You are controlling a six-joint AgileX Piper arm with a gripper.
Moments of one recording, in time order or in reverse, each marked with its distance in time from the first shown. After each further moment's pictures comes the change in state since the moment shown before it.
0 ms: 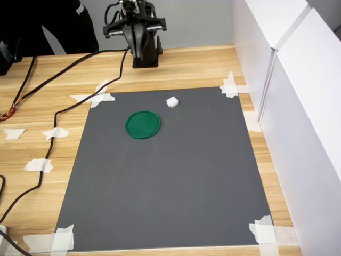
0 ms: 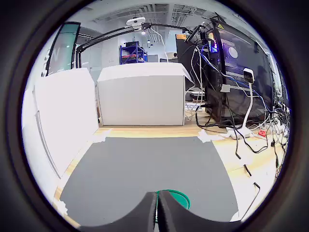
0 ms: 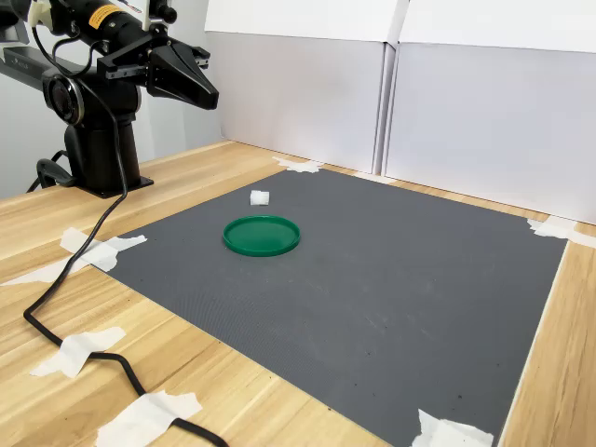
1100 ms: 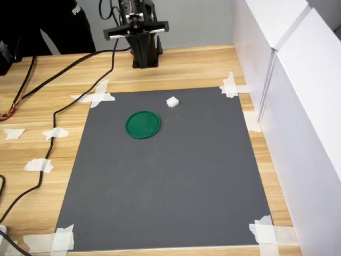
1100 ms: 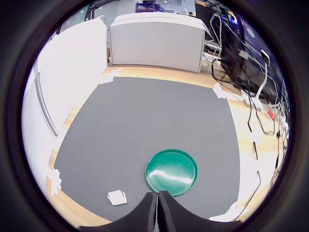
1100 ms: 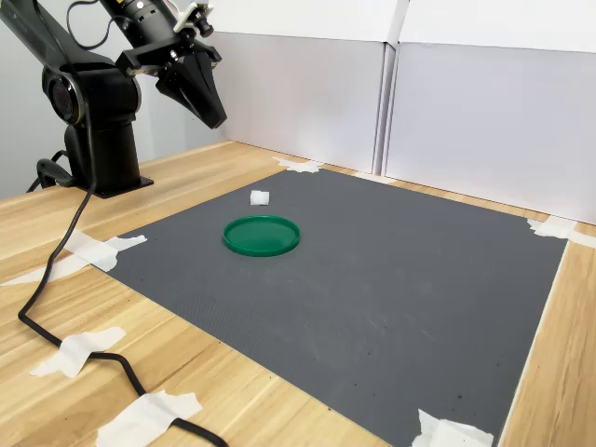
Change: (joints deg) arm 0.0 26.1 -17.7 -0.2 18.4 -10.1
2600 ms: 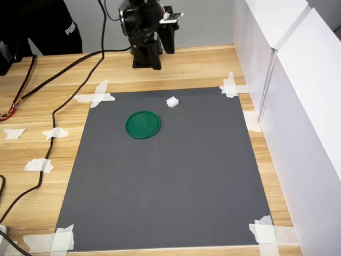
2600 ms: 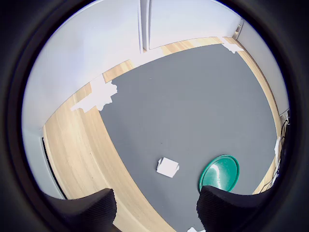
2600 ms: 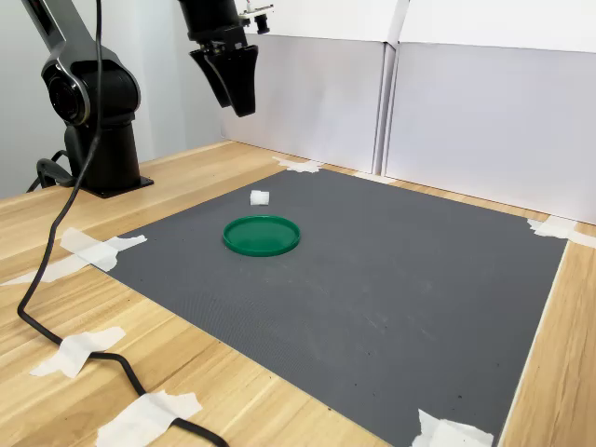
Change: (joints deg) arm 10.8 26.4 -21.8 2.8 27.9 -35.6
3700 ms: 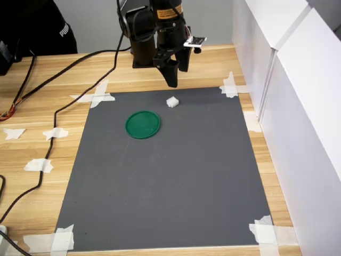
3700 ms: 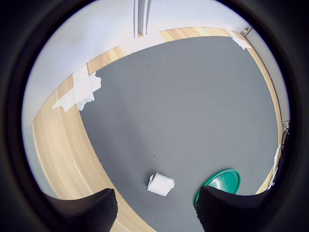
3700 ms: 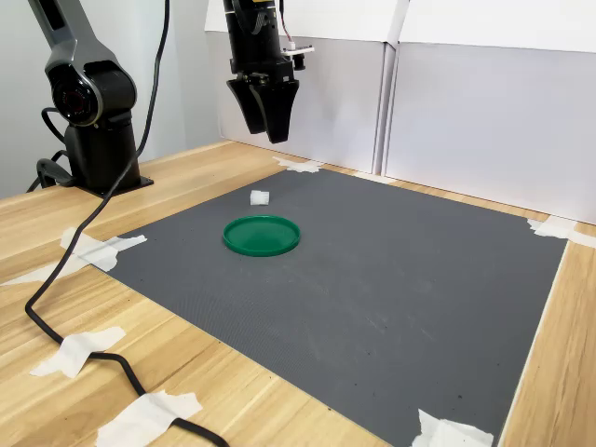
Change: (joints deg) arm 13.0 10.8 0.6 -9.9 -9.5 14.0
